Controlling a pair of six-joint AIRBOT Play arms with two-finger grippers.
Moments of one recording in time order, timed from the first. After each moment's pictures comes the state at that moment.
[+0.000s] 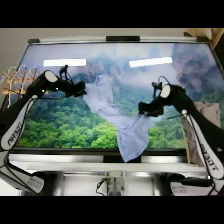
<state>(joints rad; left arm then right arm) -0.15 -1.75 1.49 0.98 -0.96 -1.57 0.17 -1.52 1.15 -1.28 1.12 1.71</state>
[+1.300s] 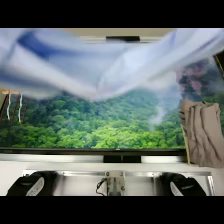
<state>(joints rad) 0.03 -0.78 1.93 1.14 -1.30 -1.56 0.15 -0.73 1.69 -1.35 1.17 1.49</state>
